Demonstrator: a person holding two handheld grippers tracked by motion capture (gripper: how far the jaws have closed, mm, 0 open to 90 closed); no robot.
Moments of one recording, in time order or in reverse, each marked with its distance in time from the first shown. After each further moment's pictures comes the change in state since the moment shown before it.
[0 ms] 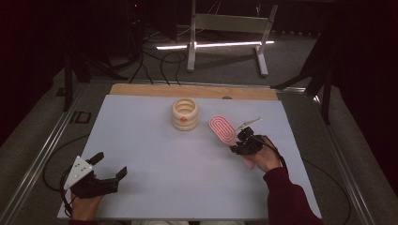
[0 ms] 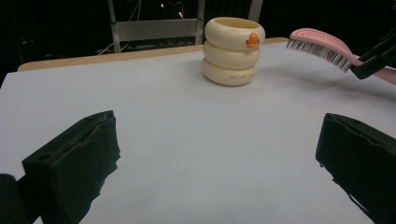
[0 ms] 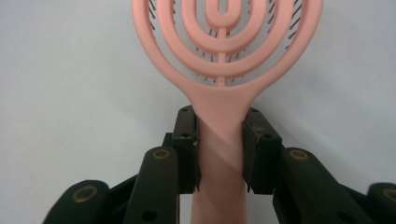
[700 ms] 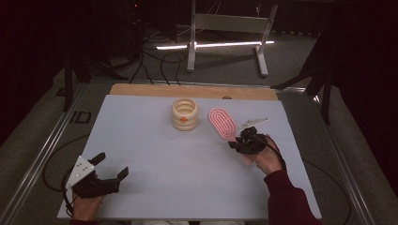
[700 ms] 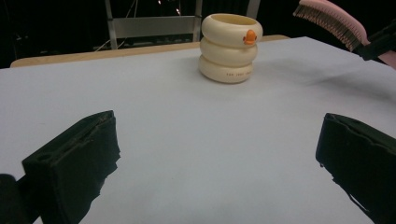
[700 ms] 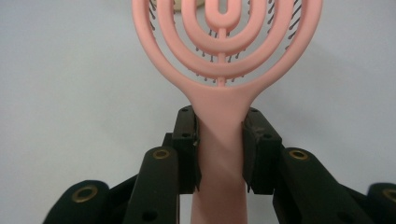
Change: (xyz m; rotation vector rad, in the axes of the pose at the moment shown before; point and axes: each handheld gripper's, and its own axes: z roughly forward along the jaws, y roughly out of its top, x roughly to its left) left arm -0.002 -0.001 0.003 0.010 -0.009 -0.007; right arm 0.010 0.003 -0.022 -0.154 0.008 0.002
